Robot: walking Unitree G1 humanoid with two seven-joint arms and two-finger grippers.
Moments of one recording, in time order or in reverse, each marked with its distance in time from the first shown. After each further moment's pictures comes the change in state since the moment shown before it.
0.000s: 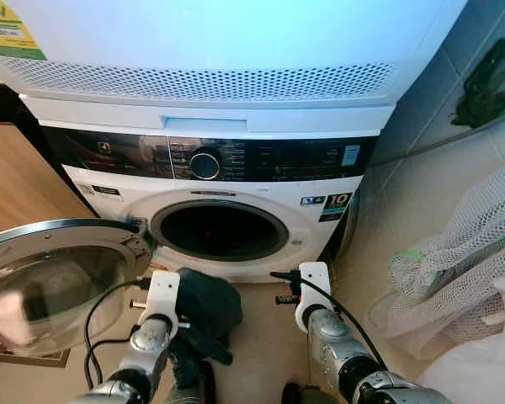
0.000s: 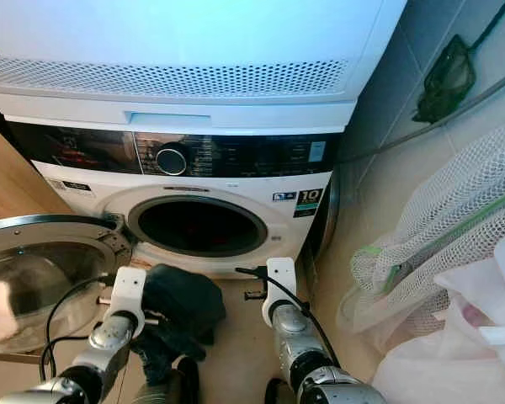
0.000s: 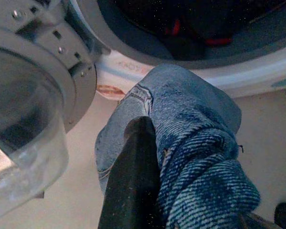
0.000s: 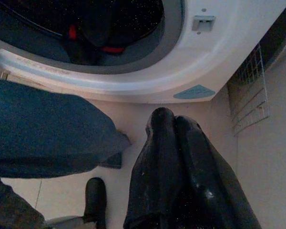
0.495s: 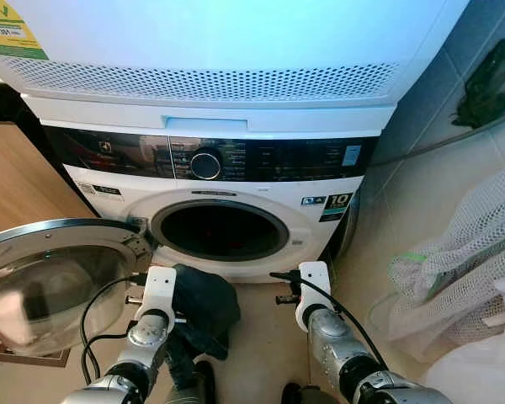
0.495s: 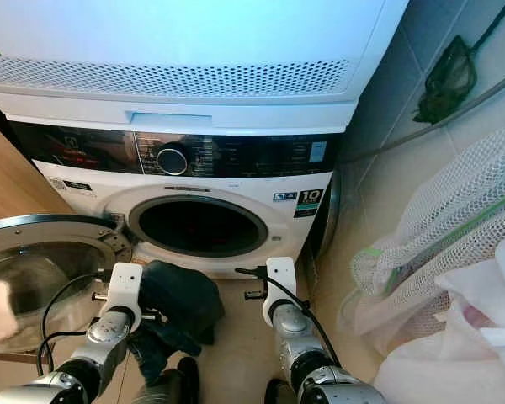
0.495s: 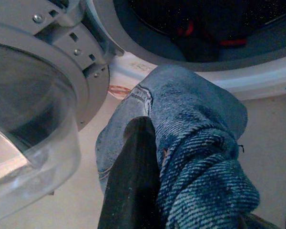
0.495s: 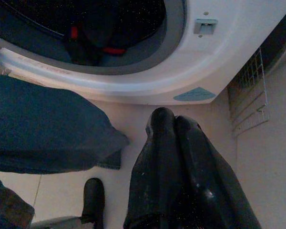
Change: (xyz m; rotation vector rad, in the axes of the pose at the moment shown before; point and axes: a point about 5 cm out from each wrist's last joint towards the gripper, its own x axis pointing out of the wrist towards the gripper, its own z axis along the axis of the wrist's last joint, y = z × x) left arm 0.002 0.007 0.003 0.005 0.009 0.044; right arm 0.000 -0.001 0.001 -0.010 -0.004 0.003
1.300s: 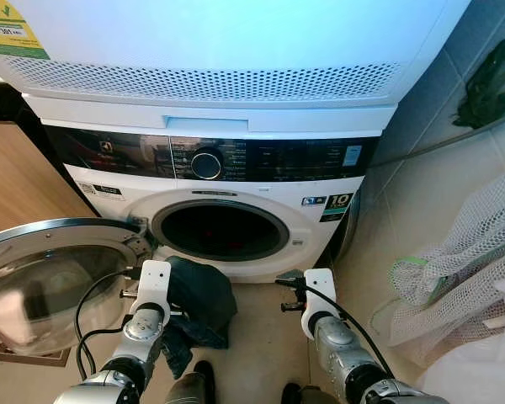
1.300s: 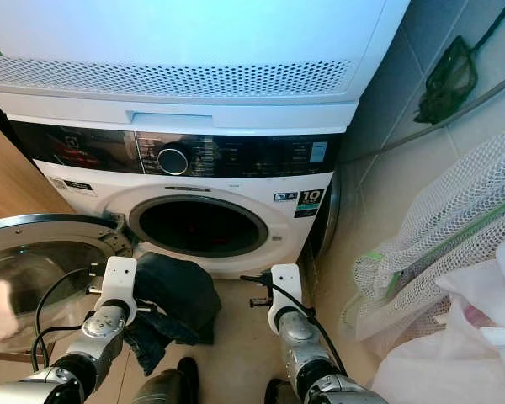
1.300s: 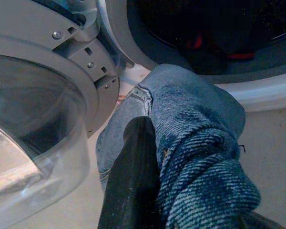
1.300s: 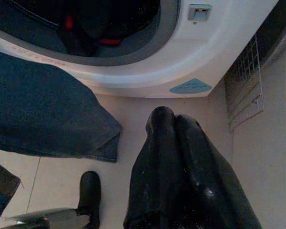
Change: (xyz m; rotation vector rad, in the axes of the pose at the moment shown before) left arm 0.003 0.008 0.008 -0.005 -0.034 0.023; right arm -0.004 -0.009 -0.012 -0.006 0.012 -0.003
